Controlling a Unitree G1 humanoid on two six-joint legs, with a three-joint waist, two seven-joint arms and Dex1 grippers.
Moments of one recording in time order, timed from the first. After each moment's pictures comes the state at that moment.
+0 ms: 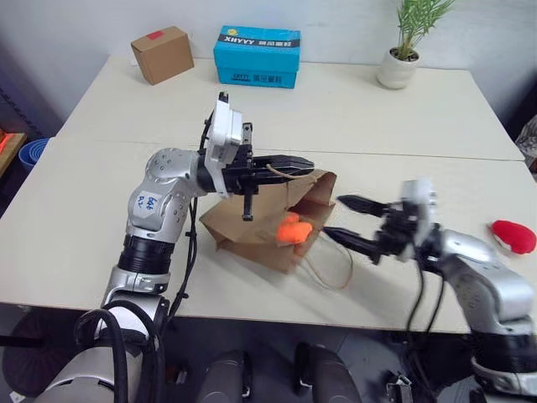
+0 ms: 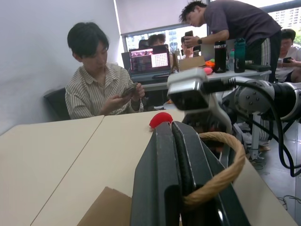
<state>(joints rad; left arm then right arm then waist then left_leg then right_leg) -0.85 0.34 -0.04 0.12 -0.51 0.28 -1.18 -0.16 -0.61 -0.29 -0.34 0.68 0.51 0.96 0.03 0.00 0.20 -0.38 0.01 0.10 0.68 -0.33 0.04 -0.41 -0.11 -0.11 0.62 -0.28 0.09</state>
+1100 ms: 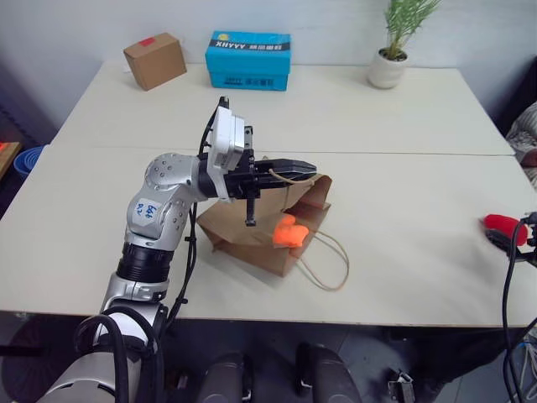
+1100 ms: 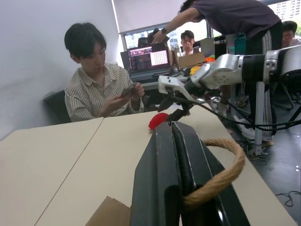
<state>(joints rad) -0.81 0.35 -0.05 0.04 -0.51 0.29 -1.13 -0.40 -0.97 -0.35 0.68 0.19 0.38 0.68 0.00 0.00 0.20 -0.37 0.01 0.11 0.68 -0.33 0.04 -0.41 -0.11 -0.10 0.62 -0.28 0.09</state>
